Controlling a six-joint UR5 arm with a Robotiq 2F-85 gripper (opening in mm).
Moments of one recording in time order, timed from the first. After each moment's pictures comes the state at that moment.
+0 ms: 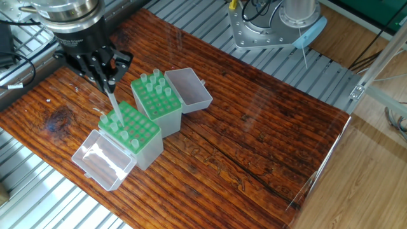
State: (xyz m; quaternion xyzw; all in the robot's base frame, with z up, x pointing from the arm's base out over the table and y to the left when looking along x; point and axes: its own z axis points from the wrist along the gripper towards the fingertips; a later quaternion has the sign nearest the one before) arm 0.627 -0.006 0.281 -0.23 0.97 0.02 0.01
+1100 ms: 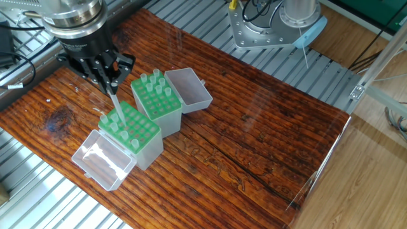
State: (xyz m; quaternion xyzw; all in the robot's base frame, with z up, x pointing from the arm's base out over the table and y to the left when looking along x) arm 0.625 -0.005 0.274 -0.24 0.97 0.02 0.01
